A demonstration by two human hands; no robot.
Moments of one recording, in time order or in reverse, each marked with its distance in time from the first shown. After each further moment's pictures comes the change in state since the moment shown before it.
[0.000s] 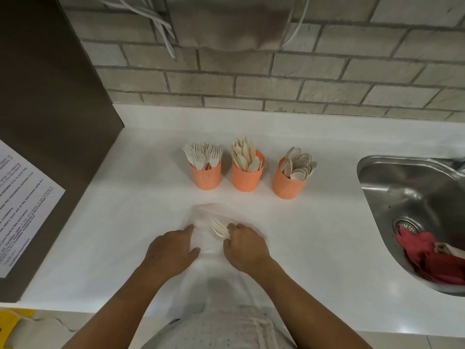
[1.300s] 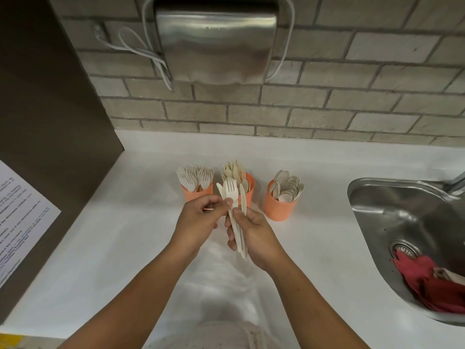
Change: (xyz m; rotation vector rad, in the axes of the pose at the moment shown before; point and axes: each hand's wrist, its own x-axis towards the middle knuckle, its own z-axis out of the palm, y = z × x) left_hand 0.011 0.114 -0.111 -1.380 0.287 -0.002; right_hand -0.006 0.004 -0.101 1.371 0.019 -0.050
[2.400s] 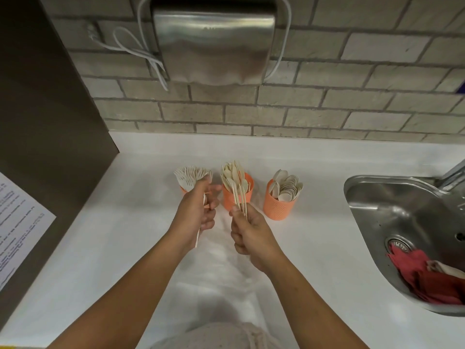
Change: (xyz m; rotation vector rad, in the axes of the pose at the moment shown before) left_hand 0.026 0.009 -0.013 -0.286 -0.078 -0.197; right_hand 0.001 0.003 0.007 -0.007 0.072 0.050
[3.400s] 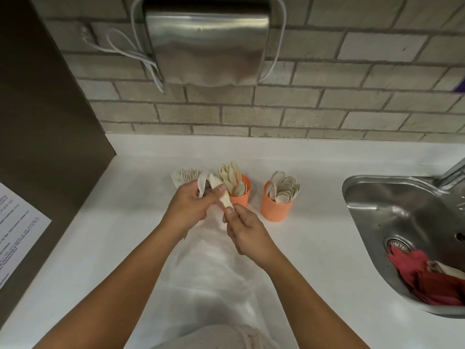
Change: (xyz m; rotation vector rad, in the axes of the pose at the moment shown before) left_hand 0.011 0.010 -0.002 0.344 -0.011 0.253; right_hand 0.007 -0.004 -0.007 -0.358 -0.033 -0.173
